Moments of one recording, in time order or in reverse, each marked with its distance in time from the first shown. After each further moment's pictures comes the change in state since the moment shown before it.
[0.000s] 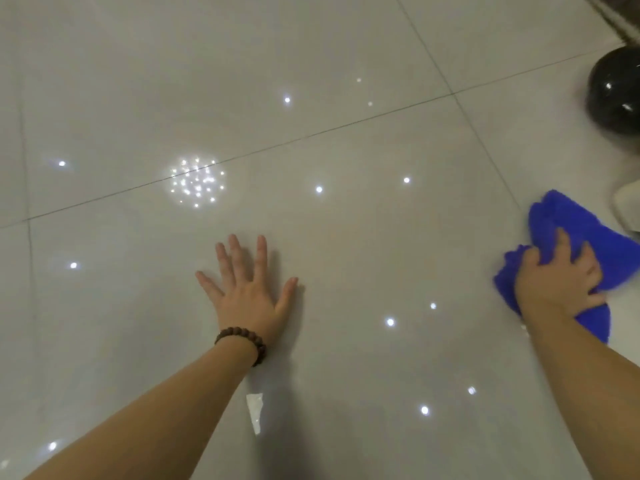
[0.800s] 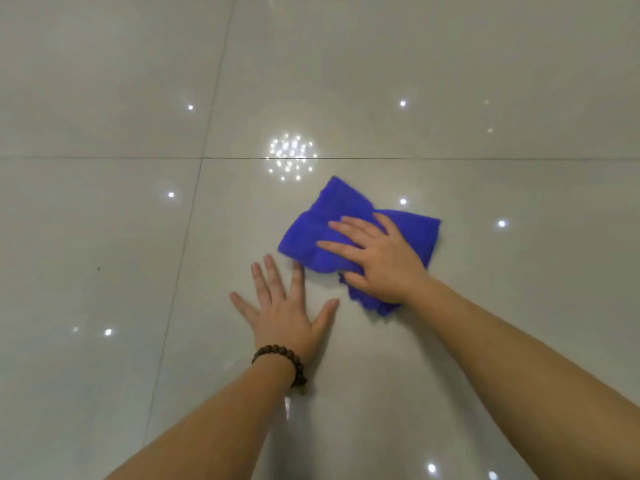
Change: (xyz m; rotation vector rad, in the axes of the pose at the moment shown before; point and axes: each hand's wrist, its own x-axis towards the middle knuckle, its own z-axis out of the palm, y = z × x) left_hand -0.036 -0.106 0.006 -0.042 -0.006 -0.412; right_hand -0.243 -0.276 0.092 -0.023 -0.132 -1.928
